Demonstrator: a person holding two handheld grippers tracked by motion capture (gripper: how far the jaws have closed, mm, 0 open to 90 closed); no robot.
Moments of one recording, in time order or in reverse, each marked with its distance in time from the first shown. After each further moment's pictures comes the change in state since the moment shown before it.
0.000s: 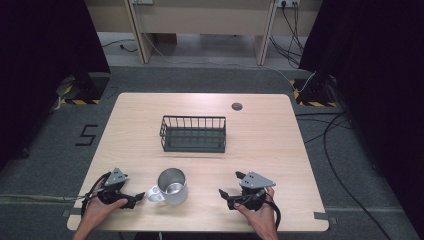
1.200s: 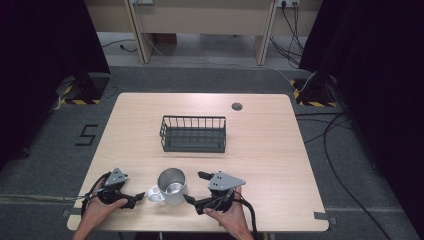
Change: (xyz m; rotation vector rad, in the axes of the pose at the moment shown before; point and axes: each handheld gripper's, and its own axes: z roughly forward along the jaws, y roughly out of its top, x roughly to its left) left arm 0.000 0.000 0.000 0.000 0.000 -0.001; right arm 0.058 0.038 0.048 -0.151 0.262 -0.056
